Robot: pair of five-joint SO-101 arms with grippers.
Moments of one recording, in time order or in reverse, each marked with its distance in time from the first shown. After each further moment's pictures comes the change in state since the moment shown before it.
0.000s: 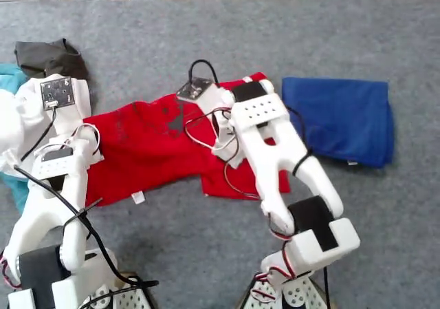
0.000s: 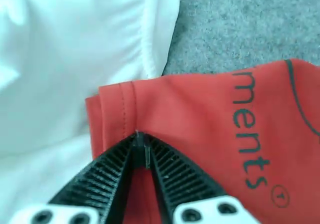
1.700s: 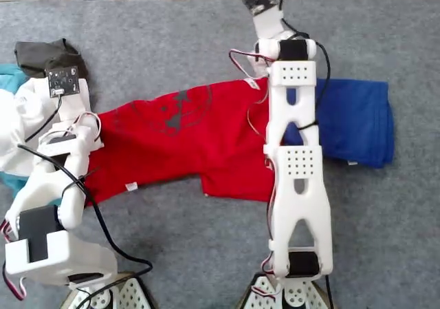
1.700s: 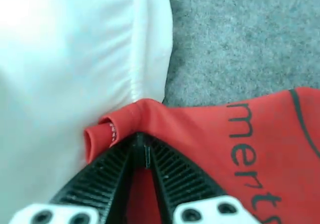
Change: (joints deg) left arm -0.4 16.7 -10.0 -9.1 -3.1; right arm 17.1 65.6 -102.9 8.7 -4.6
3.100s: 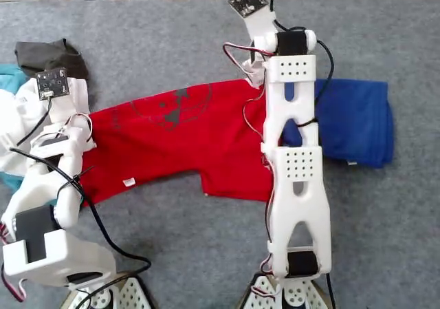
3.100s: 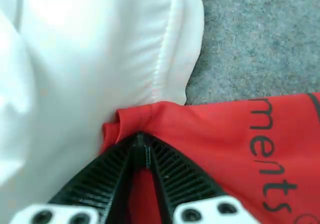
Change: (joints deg) left arm -2.7 0.2 -0.1 -0.3 0.0; right arm -2.0 -7.9 4.0 9.8 -0.6
